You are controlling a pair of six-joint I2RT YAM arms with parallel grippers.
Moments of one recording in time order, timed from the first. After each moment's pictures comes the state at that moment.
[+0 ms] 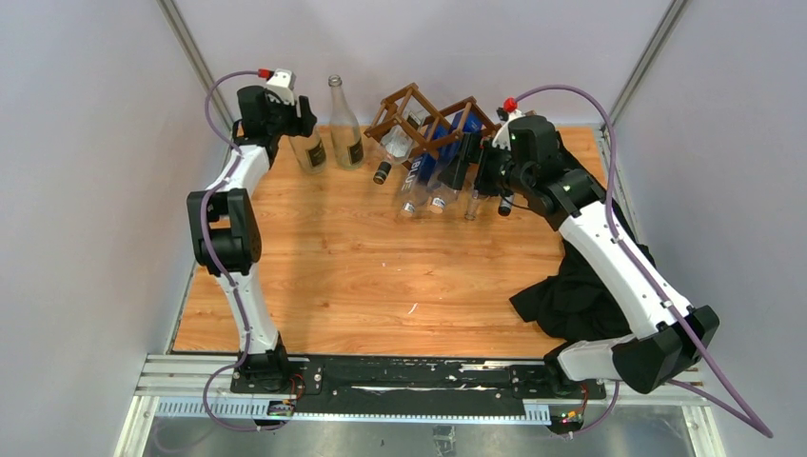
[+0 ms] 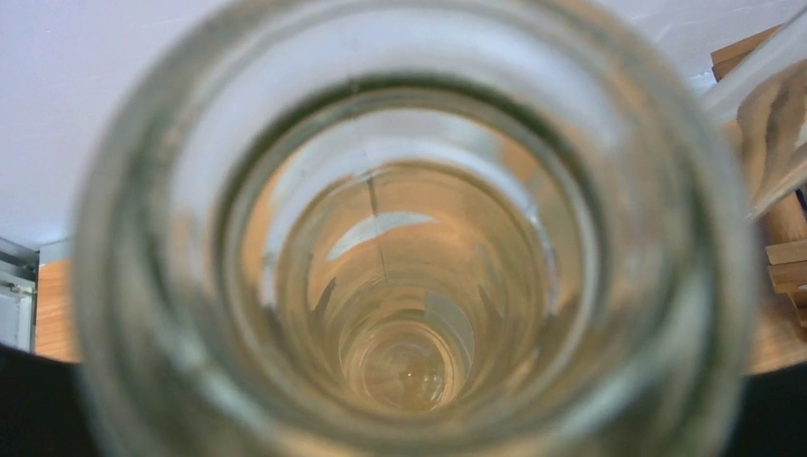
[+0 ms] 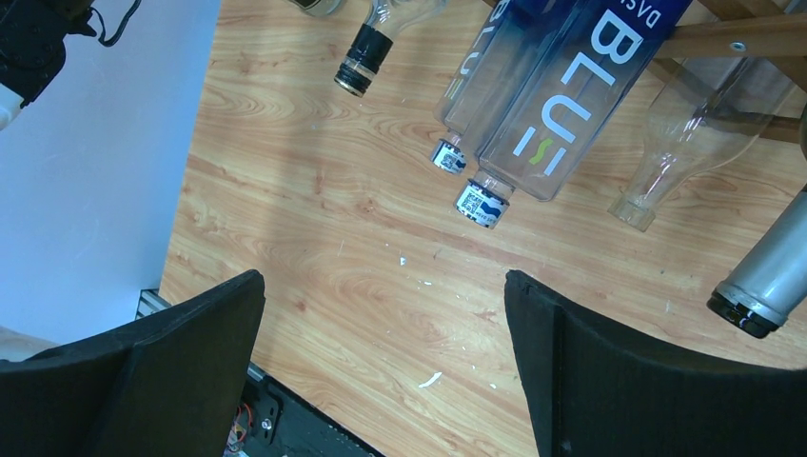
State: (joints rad) left arm 0.08 2.02 1.64 0.11 0.38 0.09; right arm 0.49 1.31 1.44 -0.61 -0.16 0.53
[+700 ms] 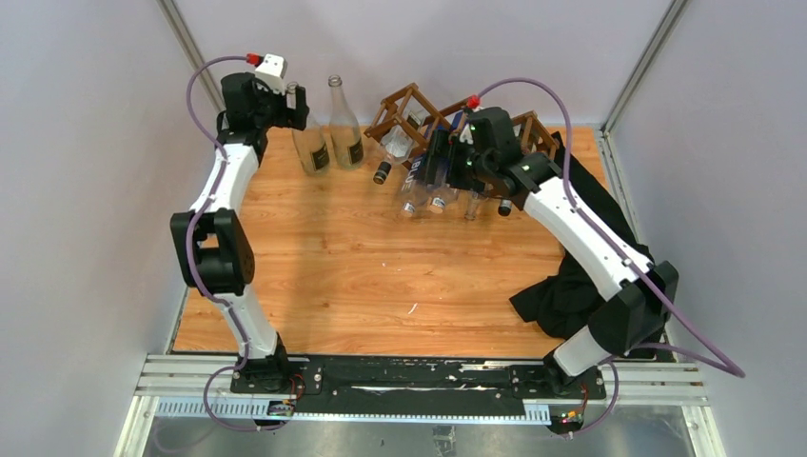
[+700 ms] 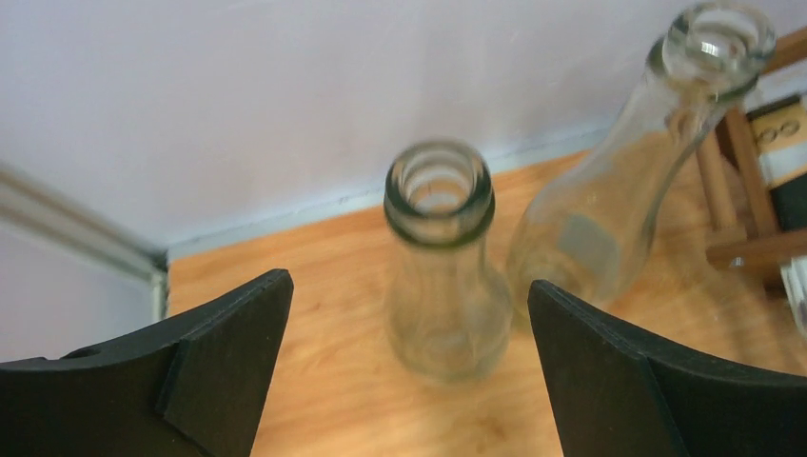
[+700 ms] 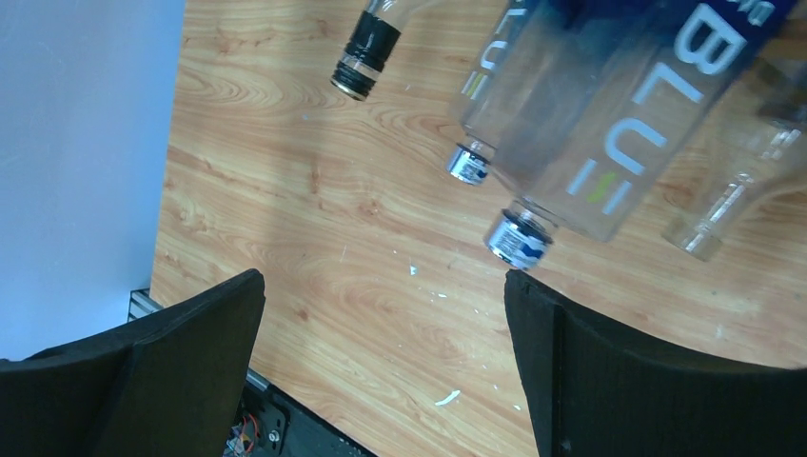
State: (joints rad) left arm 0.08 1.88 1.65 0.02 0.33 0.17; right arm 0.55 1.50 1.54 -0.62 -0.12 0.57
